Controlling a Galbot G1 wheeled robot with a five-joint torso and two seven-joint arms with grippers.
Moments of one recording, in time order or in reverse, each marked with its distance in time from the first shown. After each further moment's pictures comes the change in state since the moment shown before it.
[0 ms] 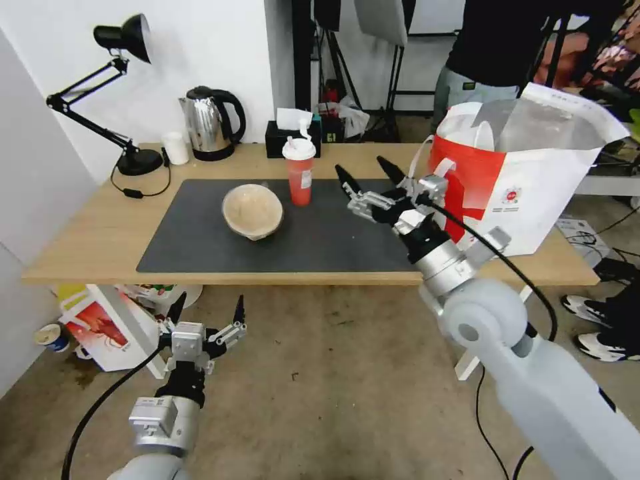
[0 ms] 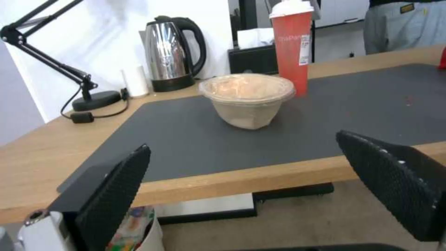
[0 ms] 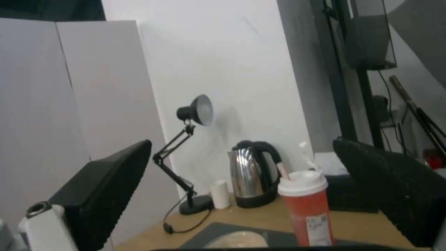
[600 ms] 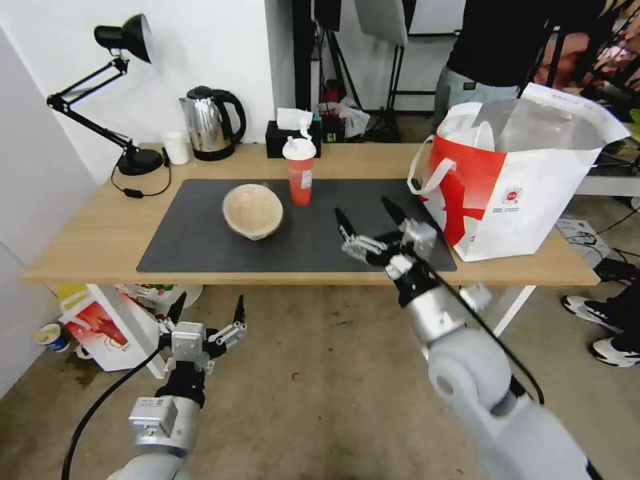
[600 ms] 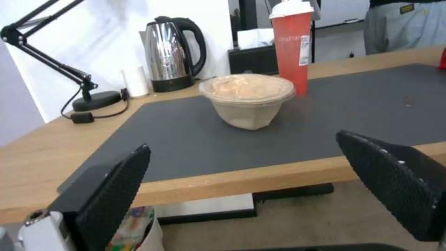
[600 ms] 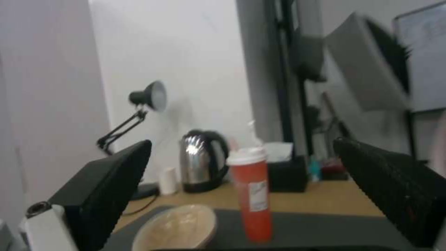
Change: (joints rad) left arm 0.000 0.000 0.000 0.000 0.000 0.000 0.000; right arm -0.346 0.190 0.099 0.103 -0.431 0.063 0.027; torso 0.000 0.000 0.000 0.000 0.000
